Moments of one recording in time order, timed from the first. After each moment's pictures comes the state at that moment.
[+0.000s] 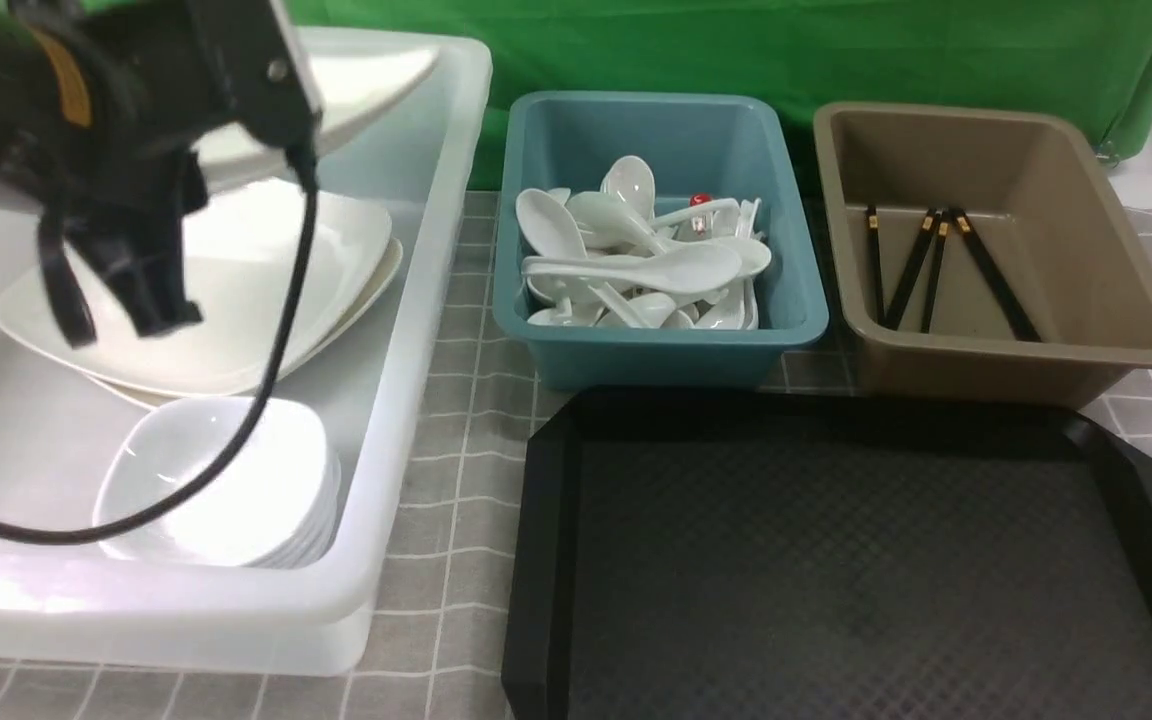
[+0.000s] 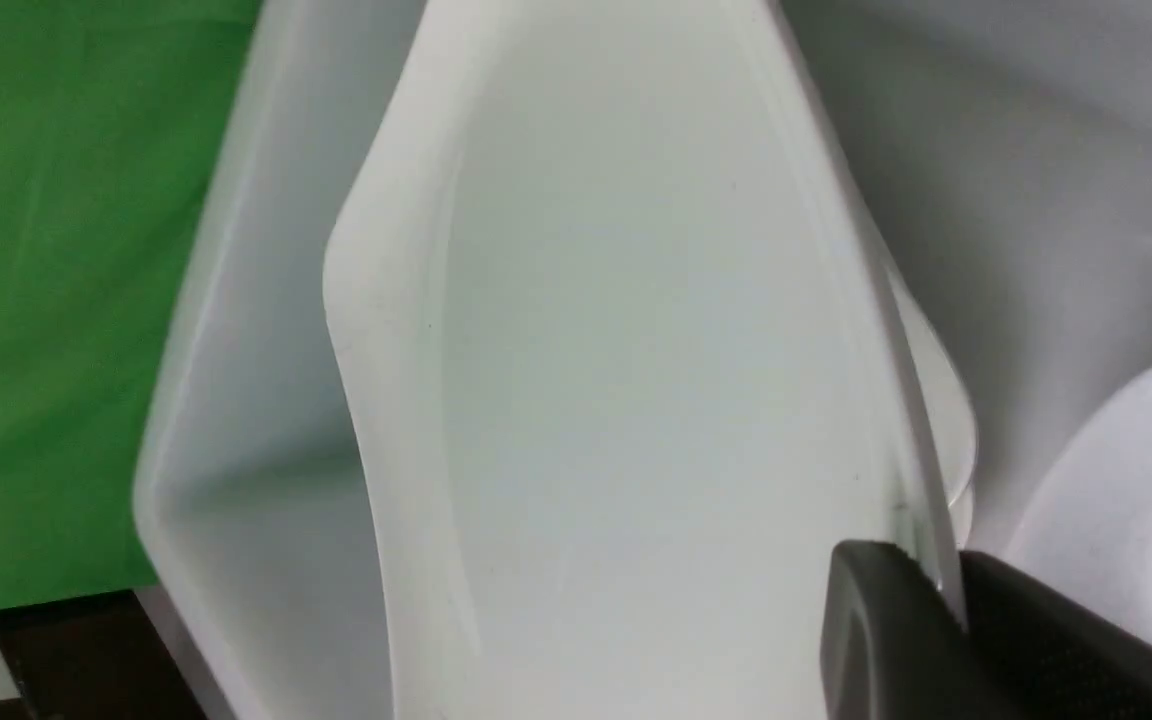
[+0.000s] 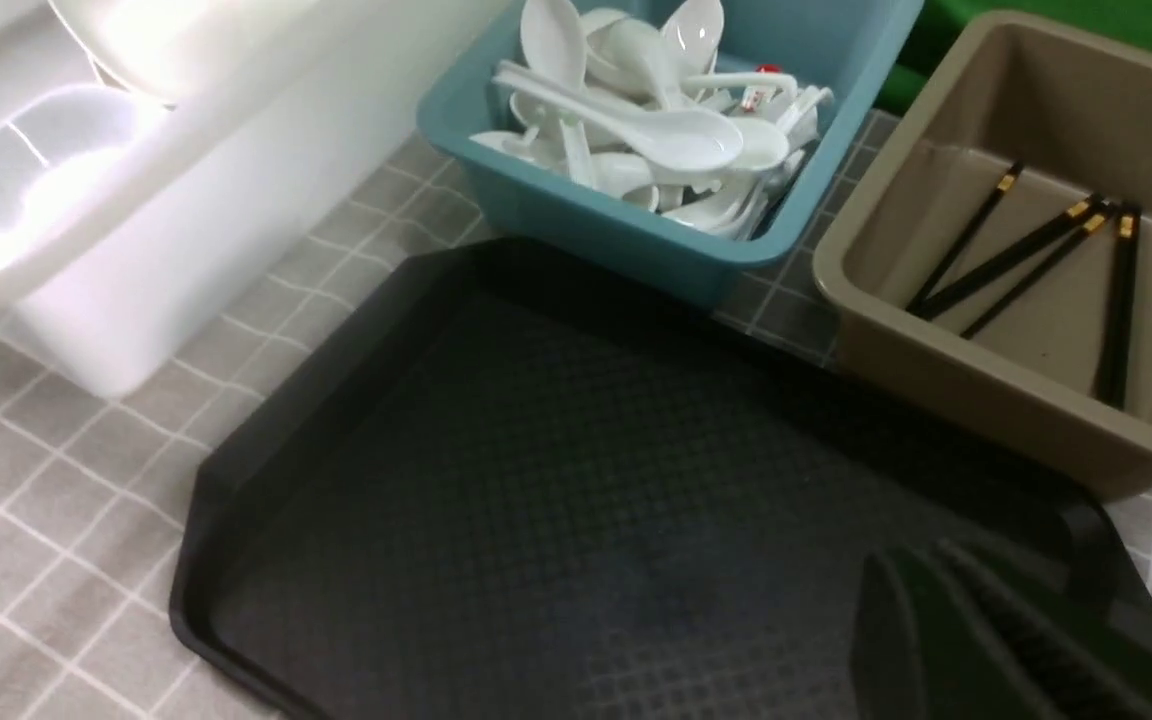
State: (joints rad) right arm 0.85 0.58 -0.97 -0.38 0.94 0.37; left arm -0.32 1.38 -1.17 0.43 0.72 0.65
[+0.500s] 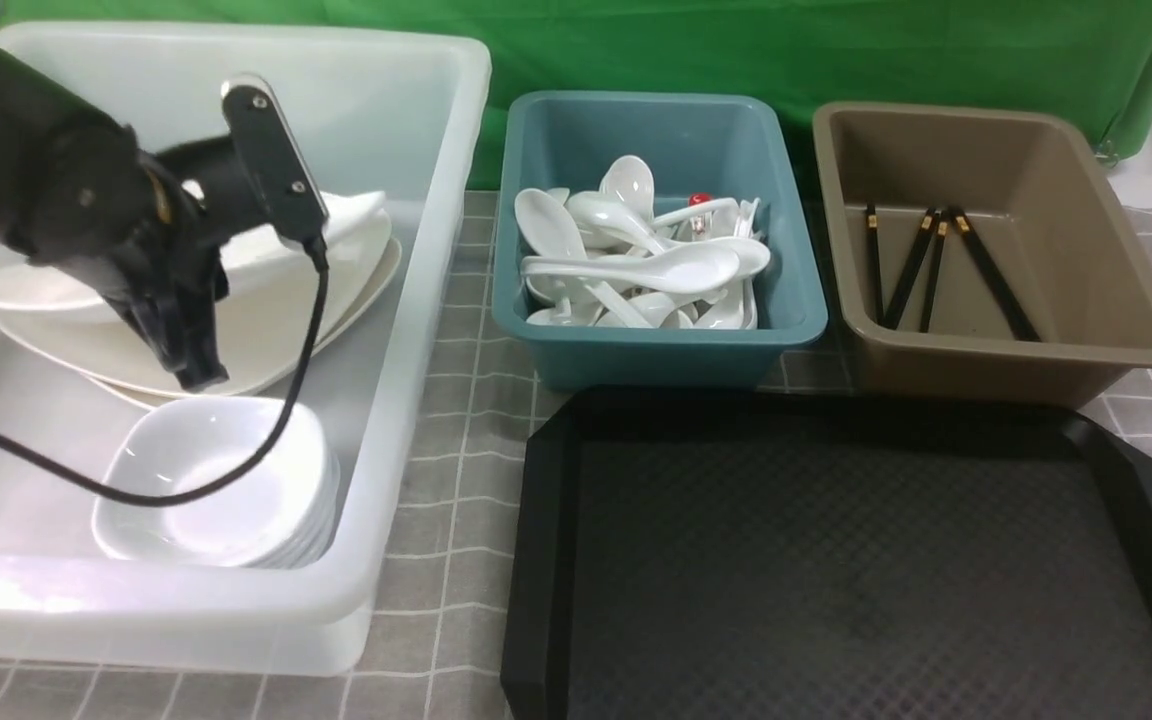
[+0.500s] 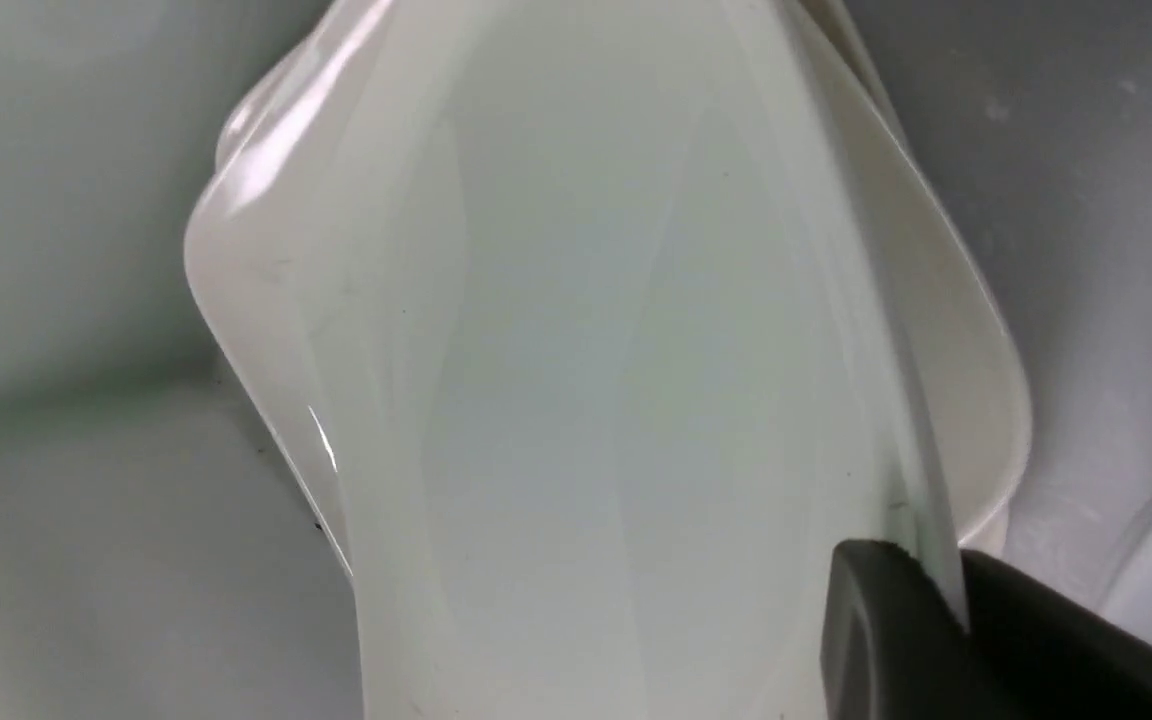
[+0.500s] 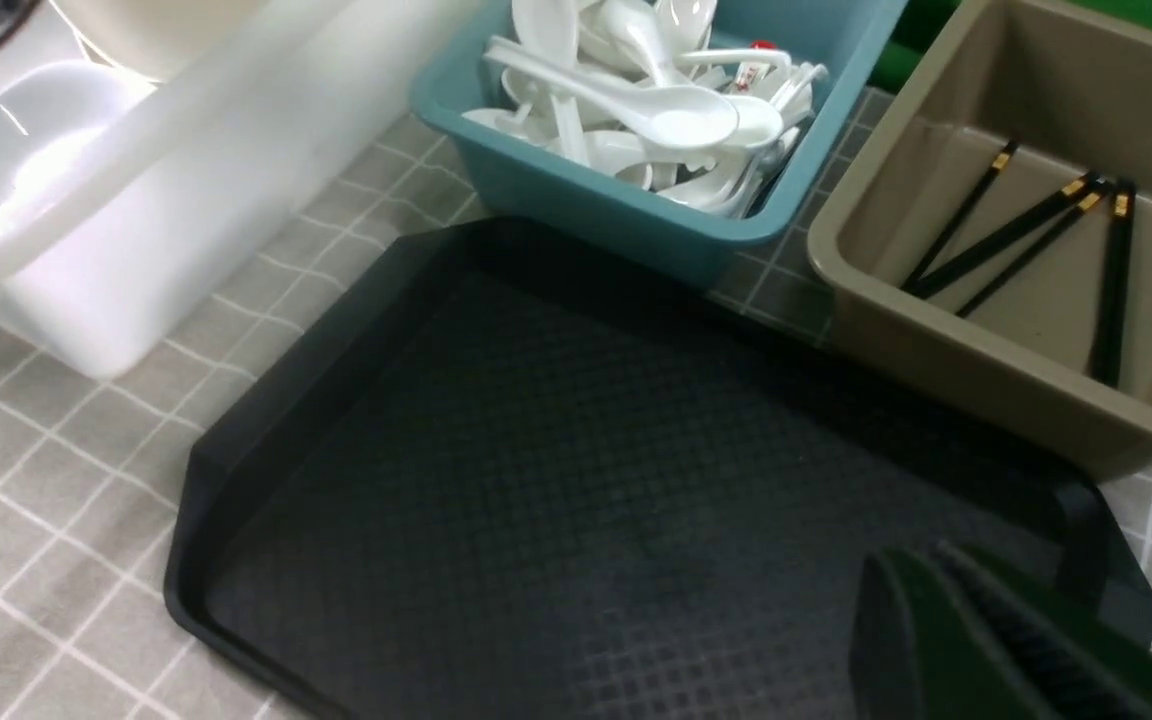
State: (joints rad) right arm 0.85 0.58 -0.97 -0.38 0.95 0.36; left arm -0.22 1.63 -1.17 0.47 0.61 0.56
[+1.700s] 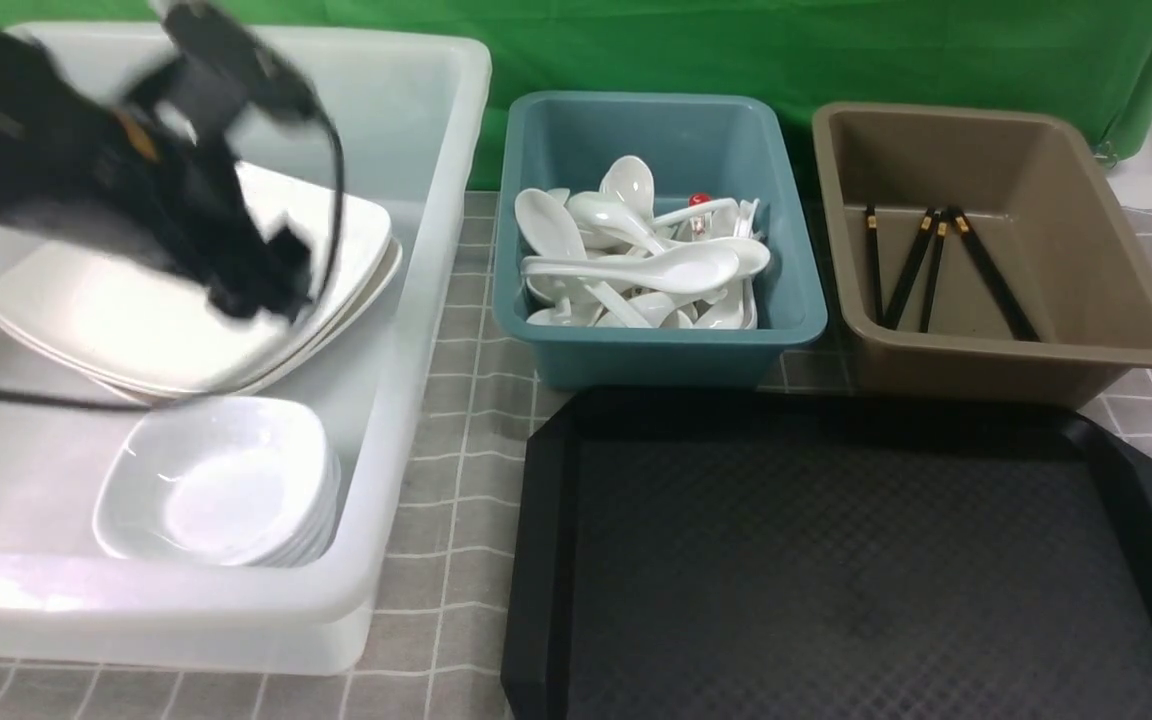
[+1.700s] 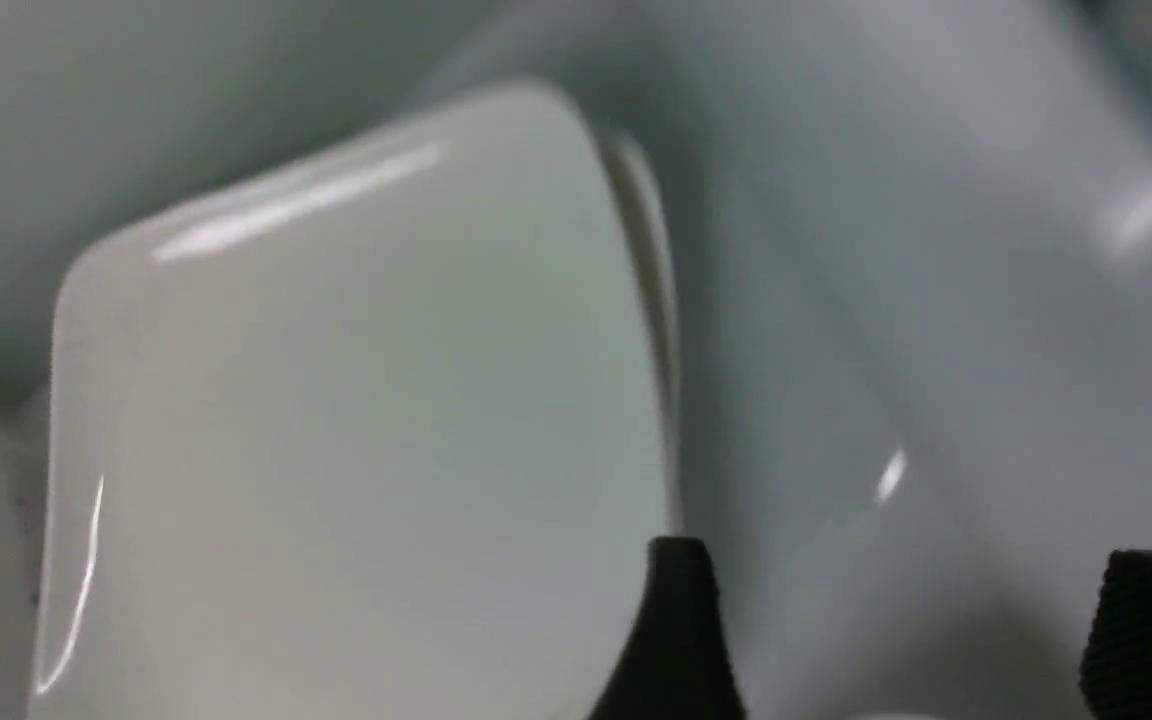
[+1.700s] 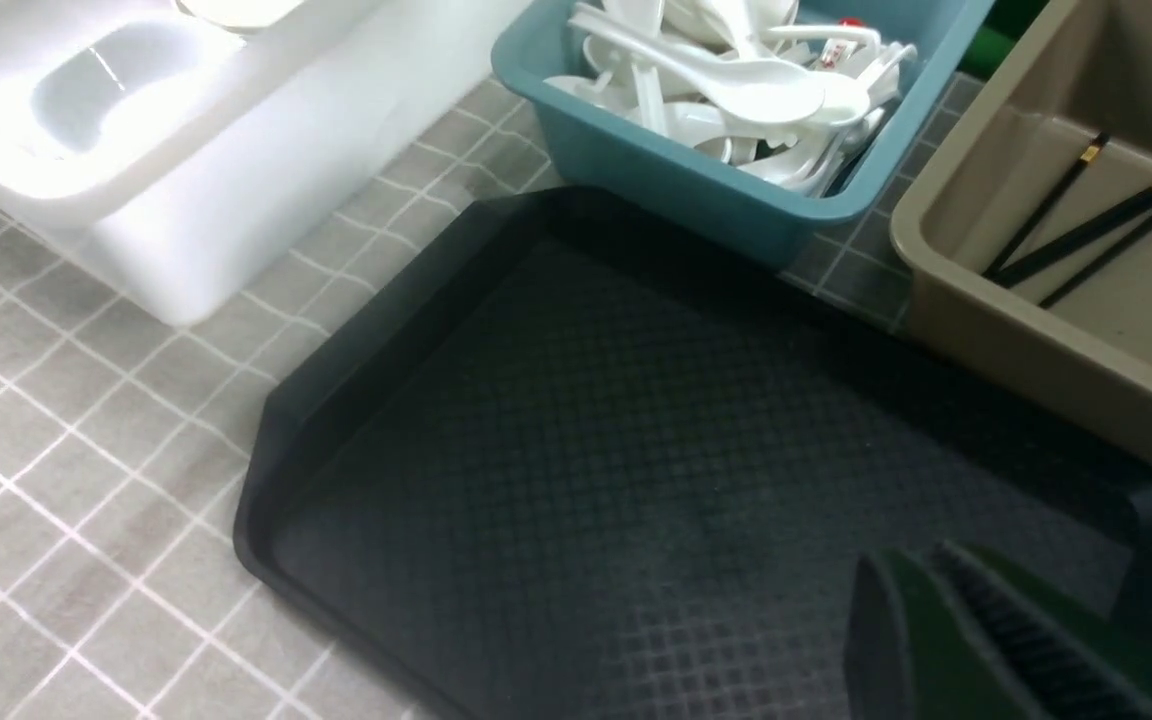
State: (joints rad) right arm 0.85 0.58 -0.97 -0.30 0.95 0.30; left arm -0.22 1.41 -1.17 -0.05 0.57 0.47
